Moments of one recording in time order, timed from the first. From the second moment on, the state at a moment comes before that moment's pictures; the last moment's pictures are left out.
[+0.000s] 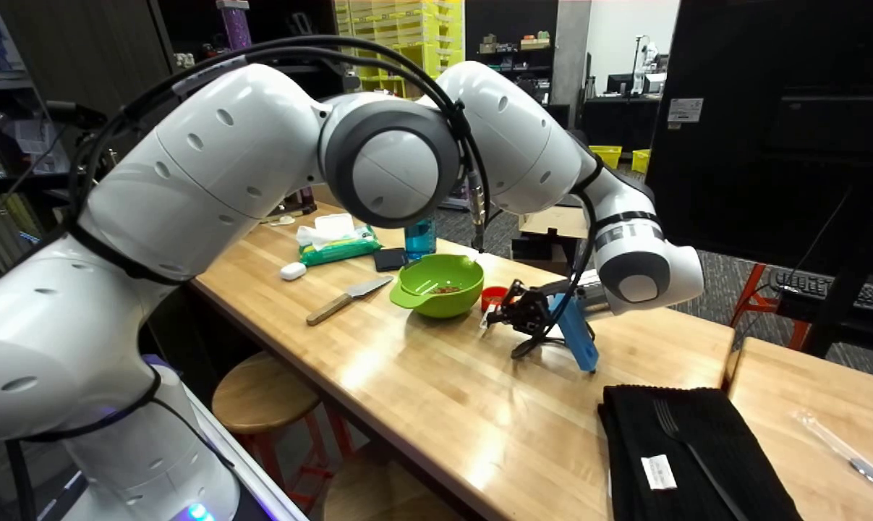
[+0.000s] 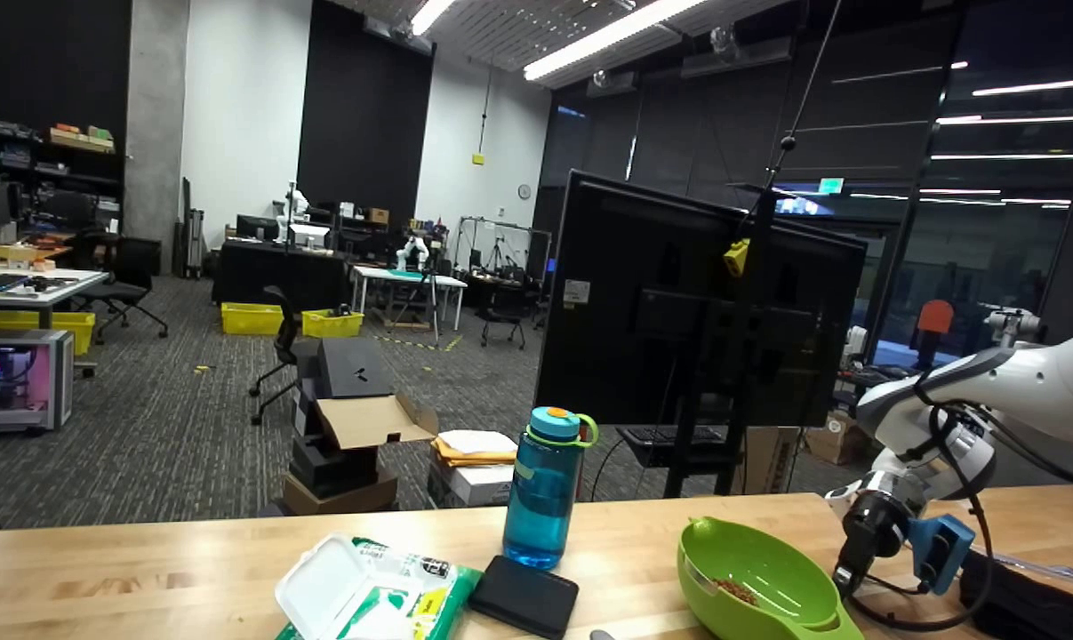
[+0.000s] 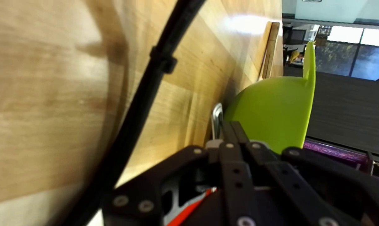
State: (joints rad) arm -0.64 0.91 0.01 -1.30 0.61 1.33 -1.13
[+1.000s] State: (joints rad) arm -0.61 0.90 0.00 -1.31 0.61 1.29 -1.13
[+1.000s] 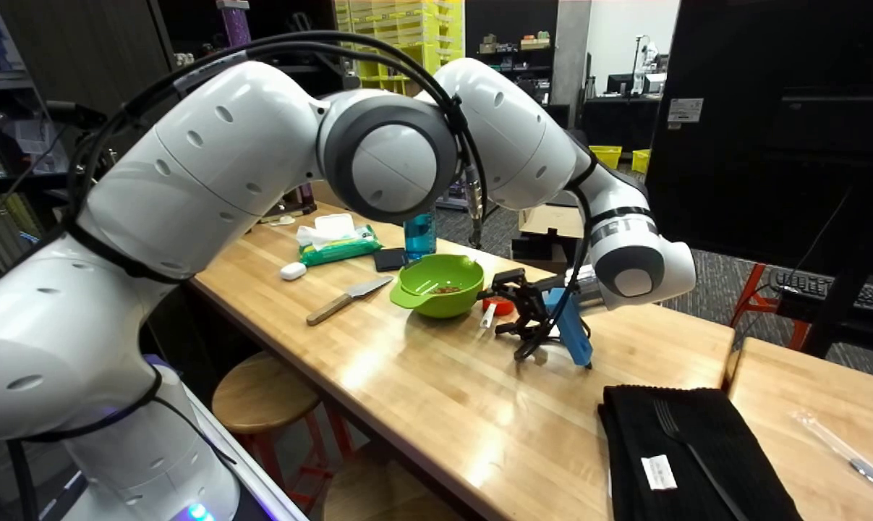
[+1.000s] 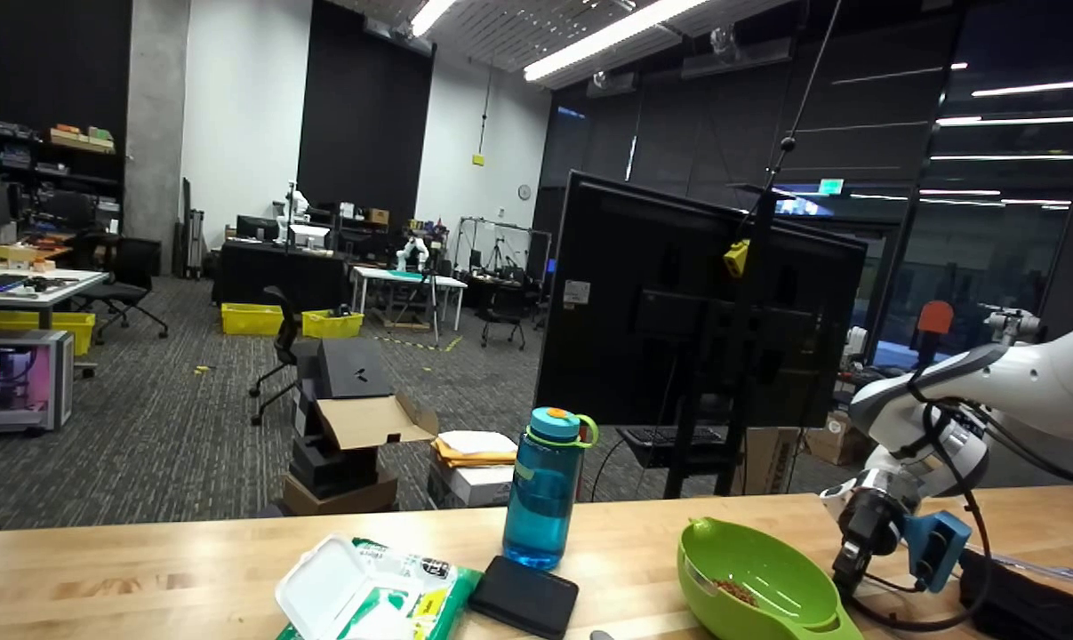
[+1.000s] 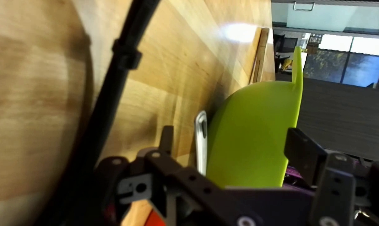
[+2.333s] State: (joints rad) arm -0.59 0.89 0.00 -1.35 0.62 1.29 -1.14
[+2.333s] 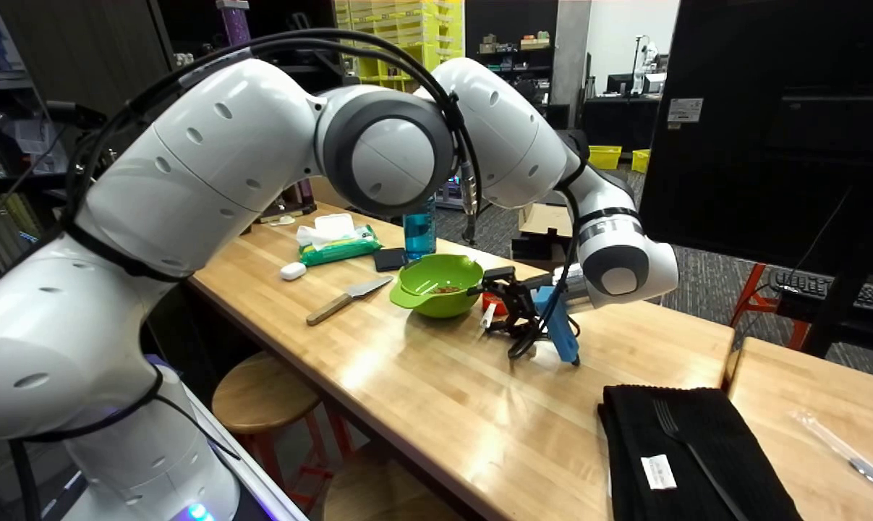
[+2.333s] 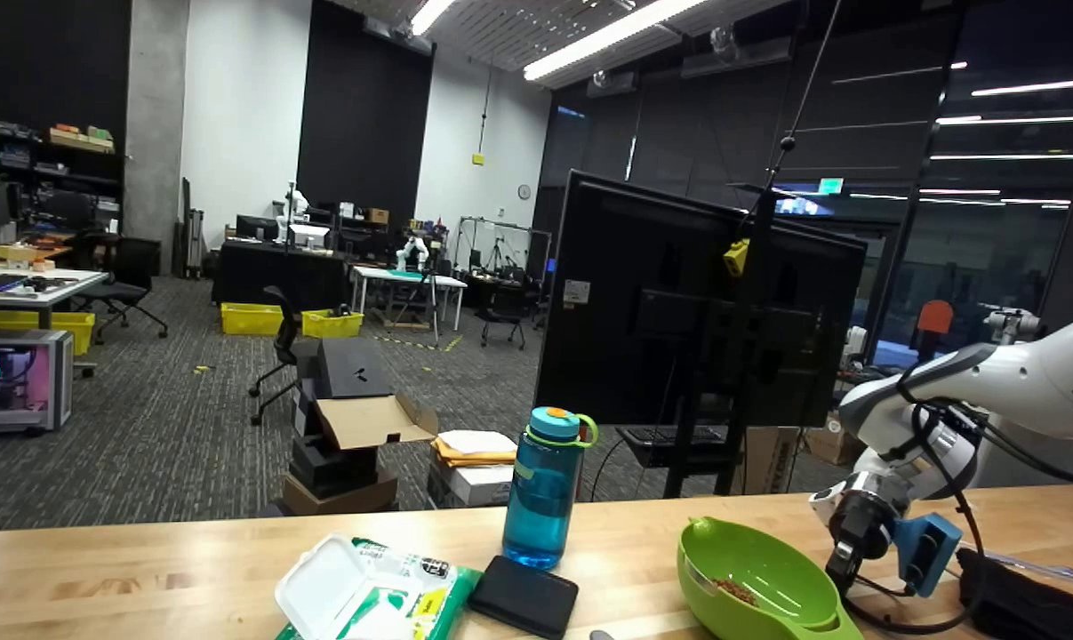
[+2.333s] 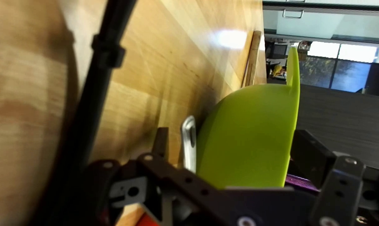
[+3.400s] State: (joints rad) arm -0.57 0.89 -0.01 -1.36 0.62 1.30 -1.15
